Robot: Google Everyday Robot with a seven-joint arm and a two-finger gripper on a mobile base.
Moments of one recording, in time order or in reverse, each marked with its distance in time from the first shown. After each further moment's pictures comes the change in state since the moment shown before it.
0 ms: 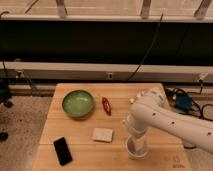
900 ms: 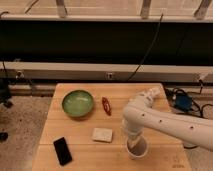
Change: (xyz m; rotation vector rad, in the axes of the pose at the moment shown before) arm 0.005 0.009 0.032 -0.109 0.021 -0.061
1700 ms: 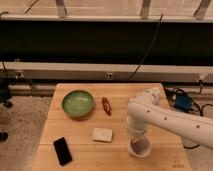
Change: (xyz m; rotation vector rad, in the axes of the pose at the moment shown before) arm 0.001 -0.001 -0.022 0.005 0.001 -0.014
